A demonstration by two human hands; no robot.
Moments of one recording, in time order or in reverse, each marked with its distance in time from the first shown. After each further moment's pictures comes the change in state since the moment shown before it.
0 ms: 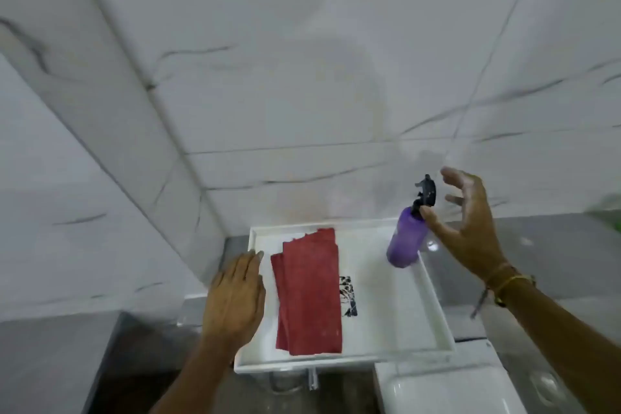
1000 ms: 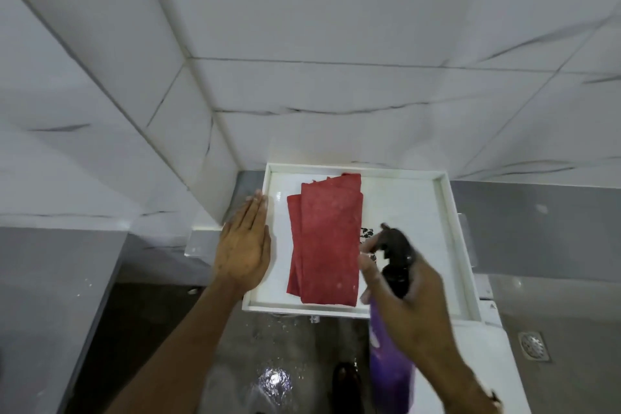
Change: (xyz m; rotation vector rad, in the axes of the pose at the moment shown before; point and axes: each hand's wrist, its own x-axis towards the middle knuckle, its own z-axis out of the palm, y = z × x) left_hand 0.002 -0.031 0.073 -0.128 -0.045 -0.112; right_hand -0.112 -0.096 0.096 0.291 -0.209 0.442
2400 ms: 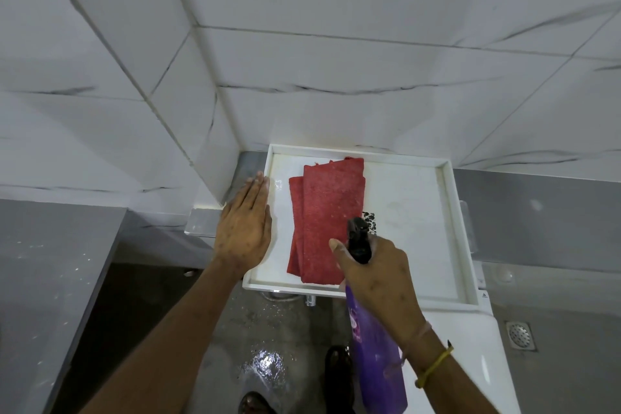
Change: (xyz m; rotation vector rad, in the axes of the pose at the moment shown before) left_hand -0.002 -0.004 0.003 -0.036 0.009 0.012; right_hand 0.009 0.027 0.030 -0.346 -0.083 0.211
